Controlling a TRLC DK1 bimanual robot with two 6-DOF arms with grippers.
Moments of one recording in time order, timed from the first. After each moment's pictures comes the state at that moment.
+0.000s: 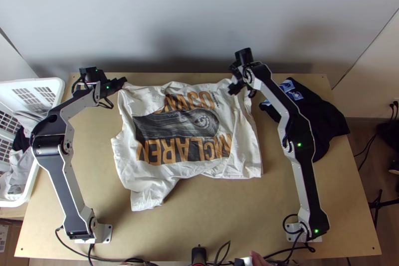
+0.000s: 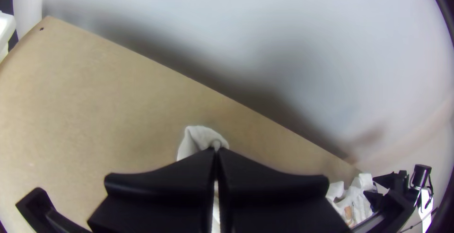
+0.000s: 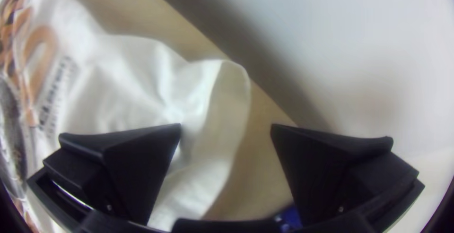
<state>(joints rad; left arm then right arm) 0.11 2.19 1.58 0.02 0.32 -0.42 0.35 2.49 2.32 -0.73 0.29 -0.48</state>
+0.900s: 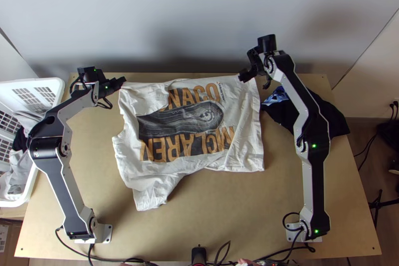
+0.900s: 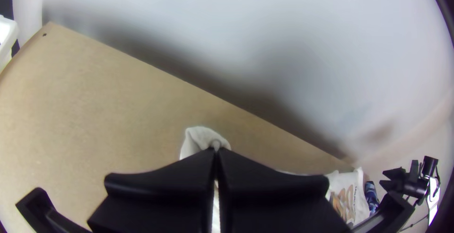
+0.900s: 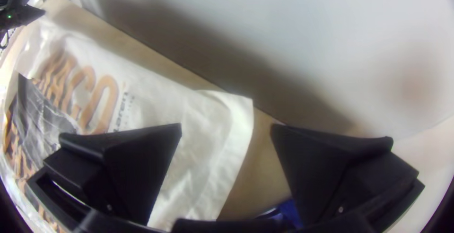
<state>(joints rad) 0.11 2.15 1.55 0.02 0.31 -0.41 0.25 2.38 2.32 -0.77 0.03 -0.30</state>
